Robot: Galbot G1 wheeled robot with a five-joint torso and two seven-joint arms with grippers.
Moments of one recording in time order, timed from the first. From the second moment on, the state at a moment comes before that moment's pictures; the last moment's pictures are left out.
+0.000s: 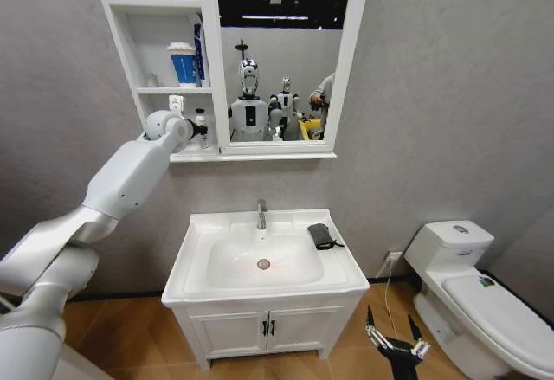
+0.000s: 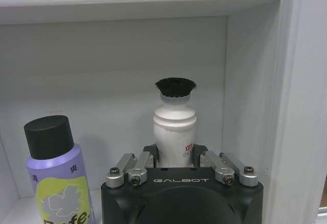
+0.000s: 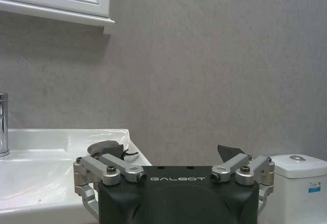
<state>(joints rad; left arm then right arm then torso) -0.26 -1.03 0.26 -1.13 -1.08 0.69 -0.35 -1.95 1.44 0.64 1.97 0.12 0.50 0.25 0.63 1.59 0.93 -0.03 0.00</state>
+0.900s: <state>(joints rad) 0.67 -0.56 -0.24 -2.01 -0.97 0.40 -0.41 -1.86 1.42 0.72 2.00 0.24 0.40 0.12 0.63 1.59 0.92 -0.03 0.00</state>
